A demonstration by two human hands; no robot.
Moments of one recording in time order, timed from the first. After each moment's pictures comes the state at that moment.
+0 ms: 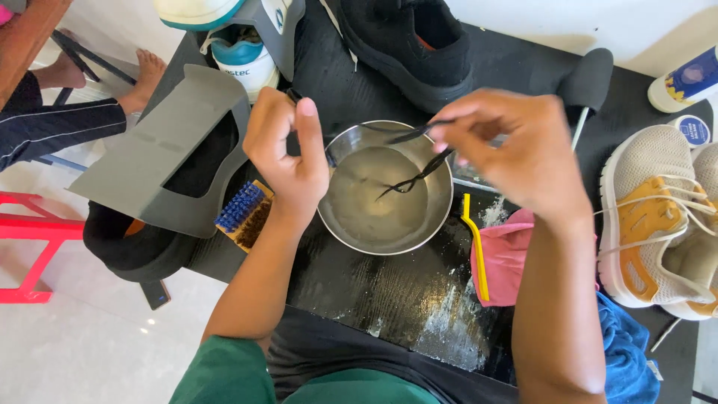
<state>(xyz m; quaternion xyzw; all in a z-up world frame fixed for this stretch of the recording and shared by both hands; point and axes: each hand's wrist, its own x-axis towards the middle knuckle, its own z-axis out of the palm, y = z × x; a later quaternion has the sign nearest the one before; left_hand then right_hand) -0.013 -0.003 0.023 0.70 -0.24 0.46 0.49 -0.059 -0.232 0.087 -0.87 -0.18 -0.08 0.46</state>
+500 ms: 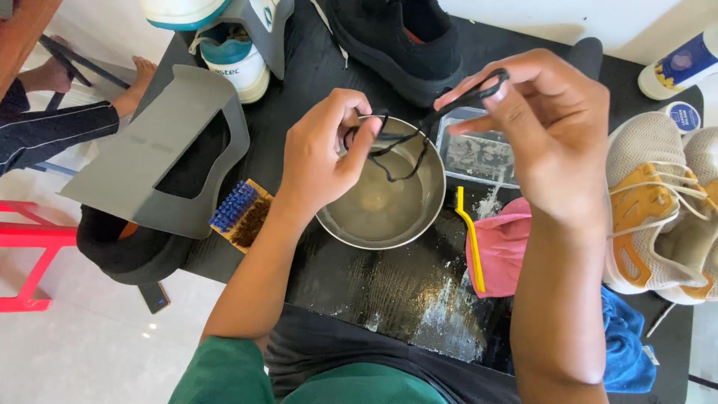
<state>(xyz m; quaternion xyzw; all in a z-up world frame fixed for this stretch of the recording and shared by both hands) -0.017 -0.012 0.018 0.80 -0.34 0.24 0.43 -0.078 -0.237 0.091 -0.75 -0.18 -0.16 0.61</state>
